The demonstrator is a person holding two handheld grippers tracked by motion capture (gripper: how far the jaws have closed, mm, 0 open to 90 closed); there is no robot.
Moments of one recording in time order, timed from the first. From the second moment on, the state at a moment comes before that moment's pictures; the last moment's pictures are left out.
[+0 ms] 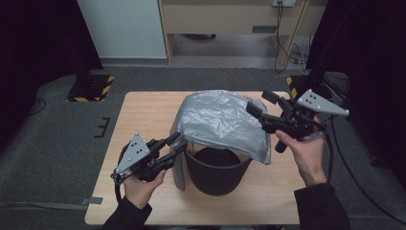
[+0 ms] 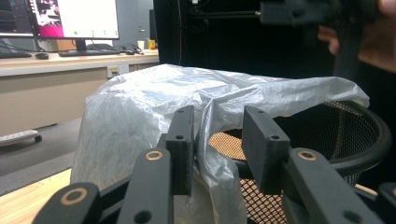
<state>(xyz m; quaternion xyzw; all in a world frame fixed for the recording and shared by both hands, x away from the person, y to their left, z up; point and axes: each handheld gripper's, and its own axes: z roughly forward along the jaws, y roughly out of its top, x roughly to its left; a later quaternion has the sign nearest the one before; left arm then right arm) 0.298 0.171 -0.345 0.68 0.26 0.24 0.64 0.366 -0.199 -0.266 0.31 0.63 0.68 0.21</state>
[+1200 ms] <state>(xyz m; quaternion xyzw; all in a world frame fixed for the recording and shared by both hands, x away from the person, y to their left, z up) 0.302 0.189 -0.339 0.61 0.35 0.21 0.68 0.431 -0.058 -0.343 0.36 0.85 0.37 0.15</state>
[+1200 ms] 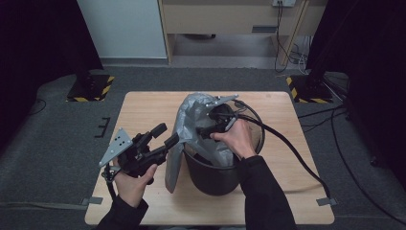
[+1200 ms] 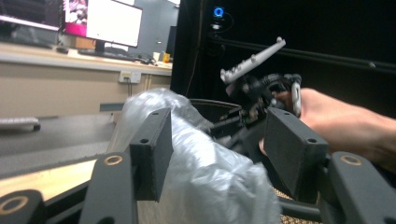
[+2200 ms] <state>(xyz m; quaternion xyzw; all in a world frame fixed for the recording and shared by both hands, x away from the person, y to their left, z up) 0.320 0.177 -0.343 0.62 0.41 0.20 0.64 0.380 -0.165 -0.267 0.34 0.66 0.62 0.26</state>
